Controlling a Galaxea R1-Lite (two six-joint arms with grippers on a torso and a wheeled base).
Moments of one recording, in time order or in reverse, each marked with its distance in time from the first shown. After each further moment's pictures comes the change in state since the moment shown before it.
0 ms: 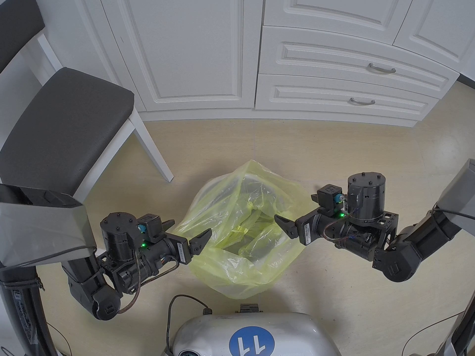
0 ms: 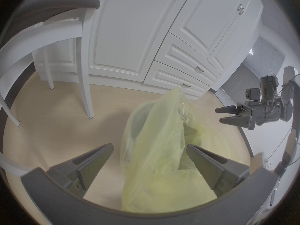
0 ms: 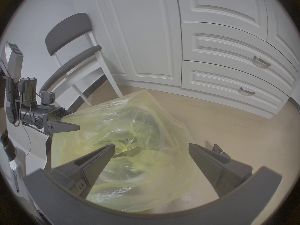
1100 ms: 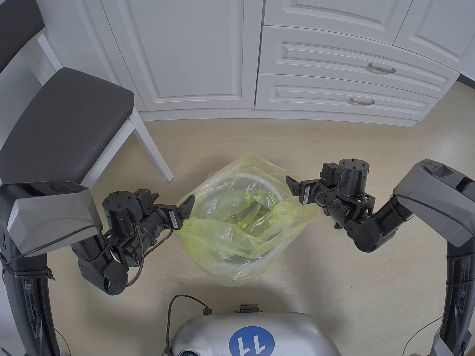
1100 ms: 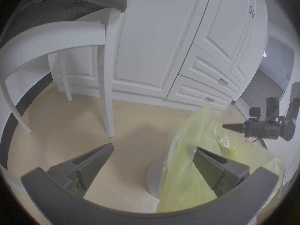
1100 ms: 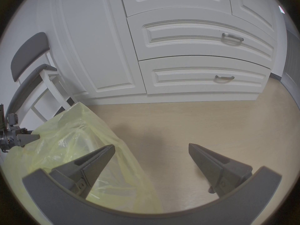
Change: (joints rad) left arm 0.102 0.097 -0.230 0.010 0.117 0.009; right arm -0.174 0.316 -0.354 -0.122 -0.053 0.164
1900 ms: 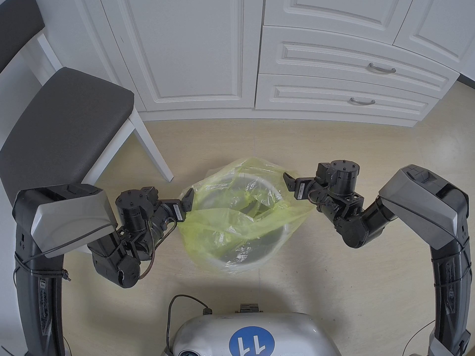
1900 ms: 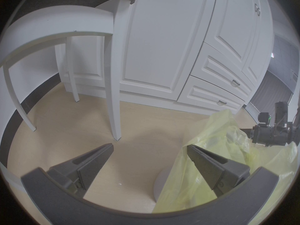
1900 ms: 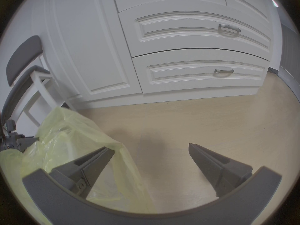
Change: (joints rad) left arm 0.003 0.110 -0.148 0.006 0.107 -0.013; right arm -0.017 0.126 -0.161 0.006 -0.015 0.047
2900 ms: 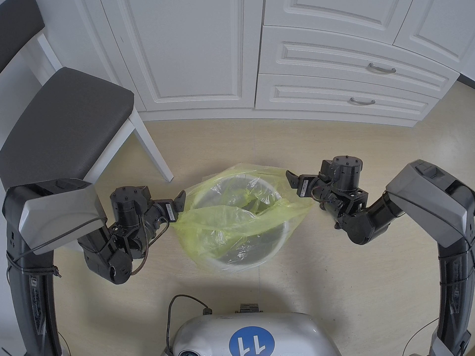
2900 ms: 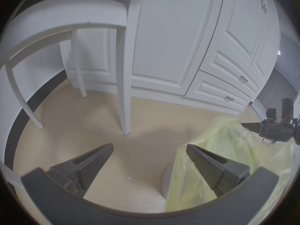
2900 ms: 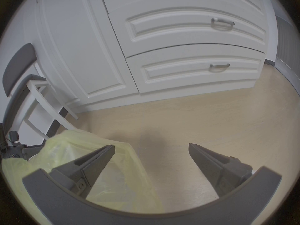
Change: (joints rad) left arm 0.031 -0.048 0.019 0.107 0.016 -0.011; right arm -0.003 -0.047 0.019 0.061 -0.007 0.064
